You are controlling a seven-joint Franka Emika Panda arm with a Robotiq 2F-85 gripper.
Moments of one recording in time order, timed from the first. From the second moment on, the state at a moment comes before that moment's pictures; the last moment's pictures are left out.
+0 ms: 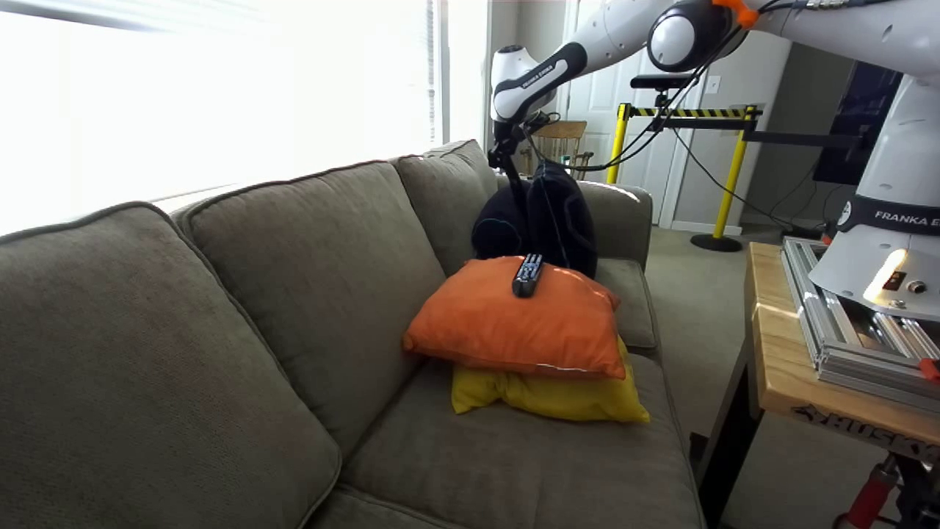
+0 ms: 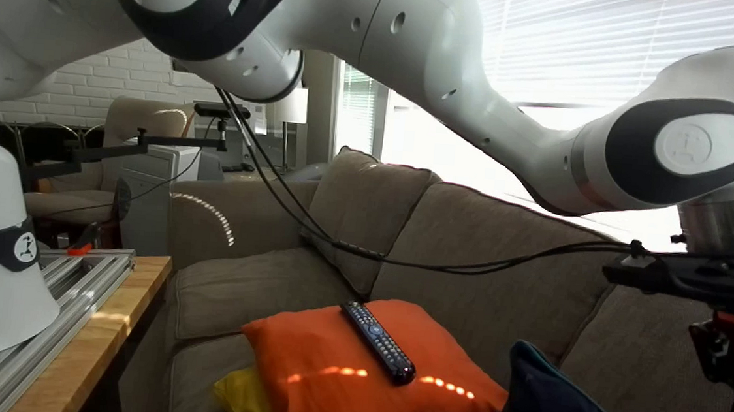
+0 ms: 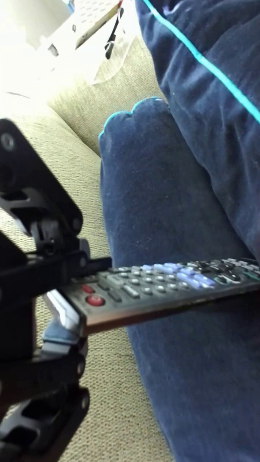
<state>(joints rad) -0.23 1.19 -0.23 -0.80 -0.14 2.30 -0.05</state>
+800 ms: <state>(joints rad) -0.09 1.05 -0.17 -0.82 -0.14 2.30 -0.19</state>
